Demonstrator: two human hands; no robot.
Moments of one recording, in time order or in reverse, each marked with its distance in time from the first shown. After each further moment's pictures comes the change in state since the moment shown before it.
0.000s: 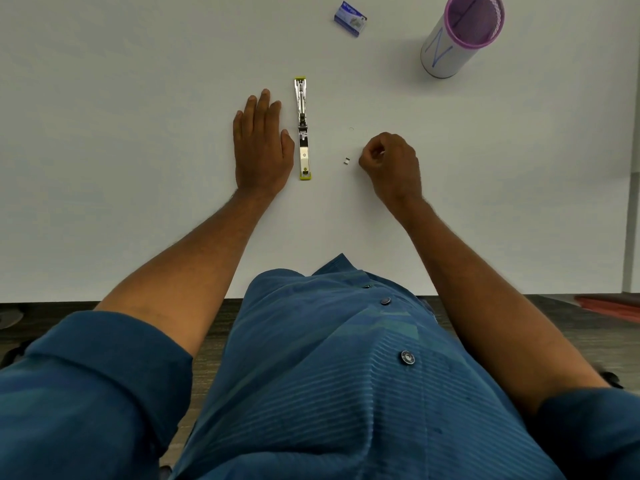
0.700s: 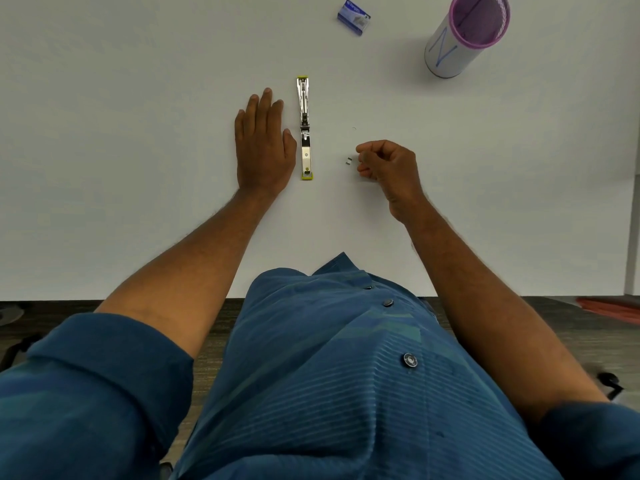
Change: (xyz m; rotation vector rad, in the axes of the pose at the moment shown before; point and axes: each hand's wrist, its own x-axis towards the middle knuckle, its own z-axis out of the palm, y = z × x) left_hand 0.001 0.000 0.000 0.001 0.006 0.004; right_hand -0.004 0.000 0.001 0.715 -0.159 0.257
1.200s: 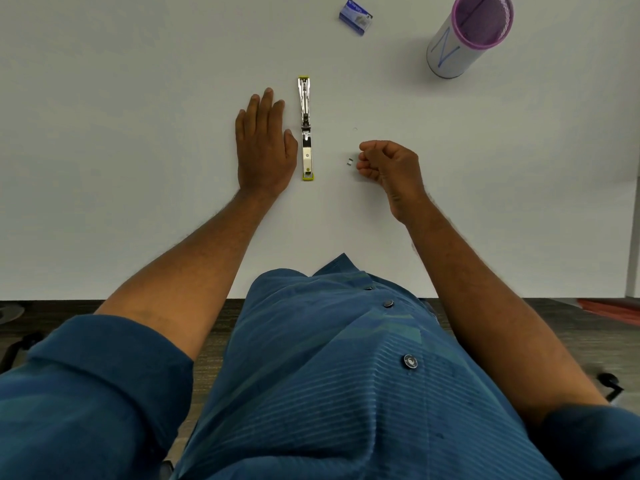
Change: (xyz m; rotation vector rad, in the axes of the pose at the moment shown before) left_hand 0.001 -0.001 0.002 0.009 0.014 0.001; right_hand 0.004 0.001 -0.001 0.122 -0.002 0.055
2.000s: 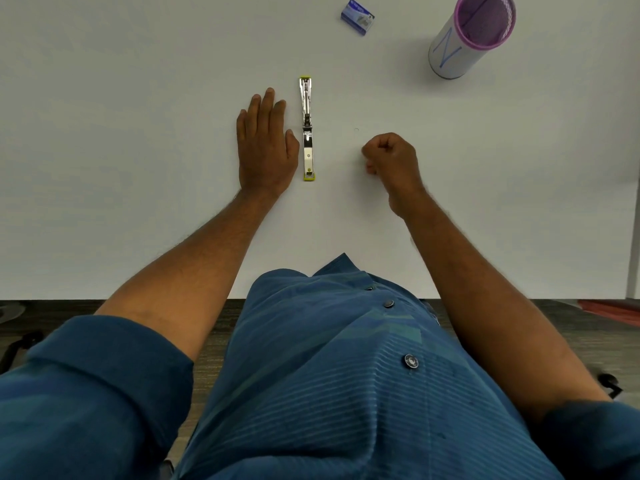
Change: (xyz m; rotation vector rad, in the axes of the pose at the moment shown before) left_hand 0.000 0.000 0.001 0.000 0.010 0.002; right_hand 0.006 -0.012 0.009 -0.181 0.064 0.006
